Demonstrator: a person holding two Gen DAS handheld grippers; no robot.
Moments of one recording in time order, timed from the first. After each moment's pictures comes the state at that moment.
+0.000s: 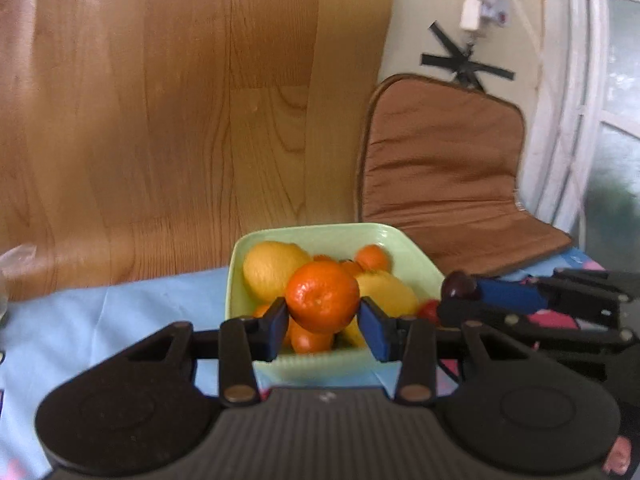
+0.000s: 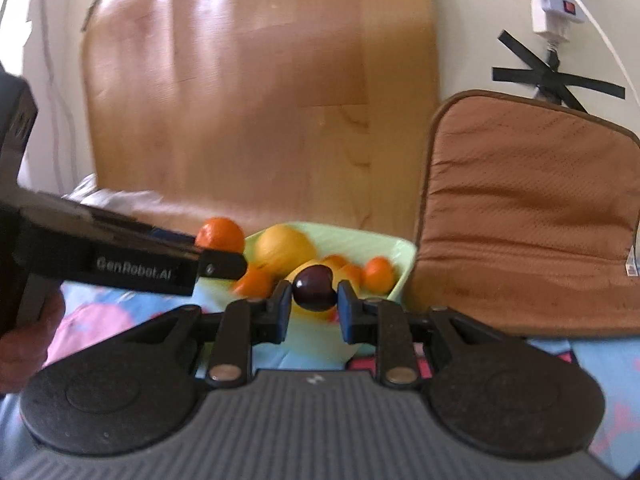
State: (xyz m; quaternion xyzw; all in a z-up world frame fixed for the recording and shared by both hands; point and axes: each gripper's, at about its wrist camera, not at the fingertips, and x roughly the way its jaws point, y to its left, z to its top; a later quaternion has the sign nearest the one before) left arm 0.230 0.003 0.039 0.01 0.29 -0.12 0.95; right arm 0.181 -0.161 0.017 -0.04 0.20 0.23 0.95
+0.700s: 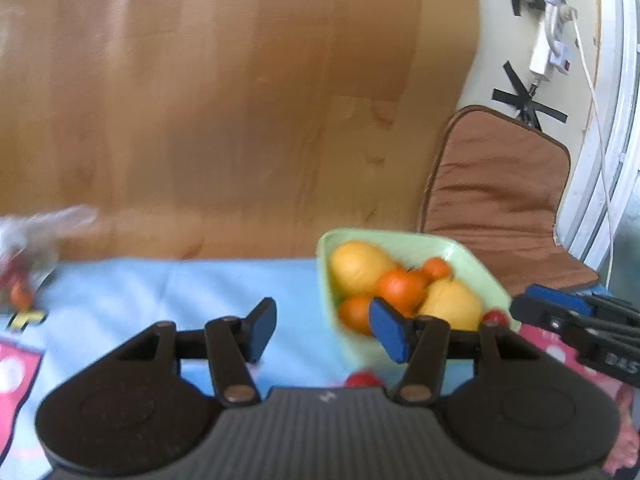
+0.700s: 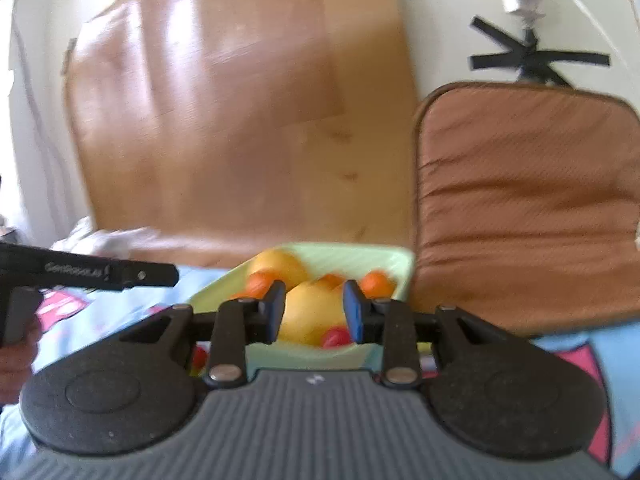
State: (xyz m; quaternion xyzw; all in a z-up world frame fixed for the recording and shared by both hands) left arm 0.198 0.079 0.039 -0.05 0.28 -0.06 0.96; right arm 0.180 -0.168 0.018 0.03 0.20 0.24 0.95
